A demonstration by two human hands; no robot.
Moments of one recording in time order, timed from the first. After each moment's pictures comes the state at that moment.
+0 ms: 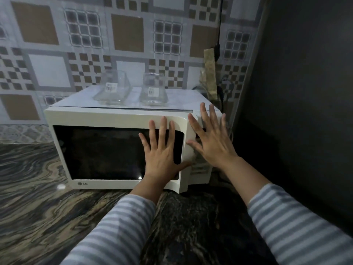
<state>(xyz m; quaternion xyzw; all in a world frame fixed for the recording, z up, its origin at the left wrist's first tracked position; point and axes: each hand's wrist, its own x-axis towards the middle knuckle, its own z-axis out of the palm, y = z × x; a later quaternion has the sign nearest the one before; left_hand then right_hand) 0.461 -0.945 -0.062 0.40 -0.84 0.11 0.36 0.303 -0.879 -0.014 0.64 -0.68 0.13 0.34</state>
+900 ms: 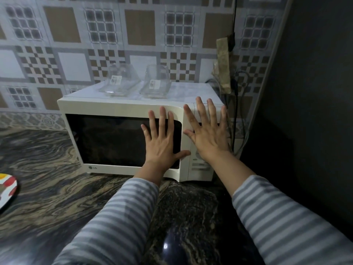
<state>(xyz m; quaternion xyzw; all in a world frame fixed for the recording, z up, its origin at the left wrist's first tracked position) 0.443 -0.944 -0.051 0.49 -0.83 0.09 0.24 0.299 -0.898 -0.022 0.63 -0.69 0.15 0.33</state>
